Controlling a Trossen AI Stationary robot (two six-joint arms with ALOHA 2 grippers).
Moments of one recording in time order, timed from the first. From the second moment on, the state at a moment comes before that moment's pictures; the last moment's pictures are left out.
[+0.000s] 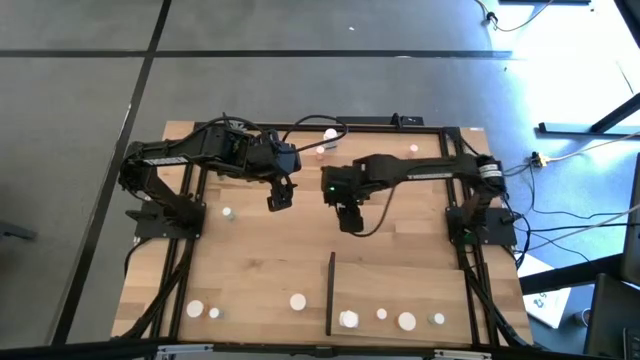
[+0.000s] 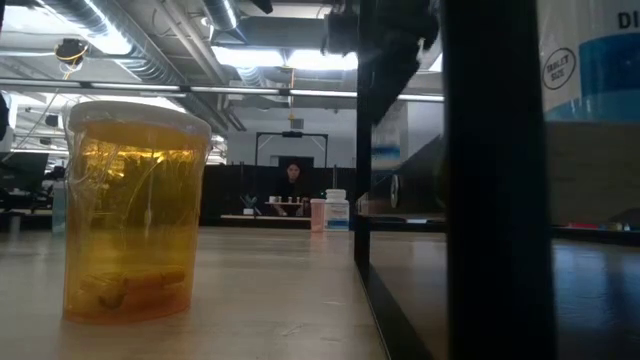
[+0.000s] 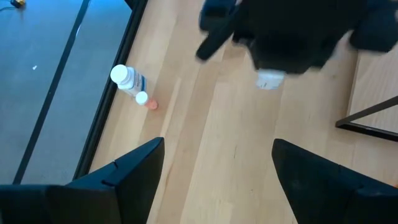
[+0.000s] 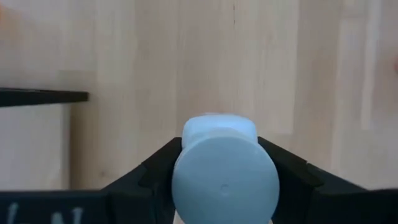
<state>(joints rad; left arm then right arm) -0.03 1.57 1.90 -1.32 -0.35 -0.17 -0.02 1.83 1.63 -1.04 -0.01 -0.02</state>
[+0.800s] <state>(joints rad) -0.11 1.57 1.90 -1.19 -0.23 -0.13 0.28 1.65 1.63 -1.12 0.24 0.43</state>
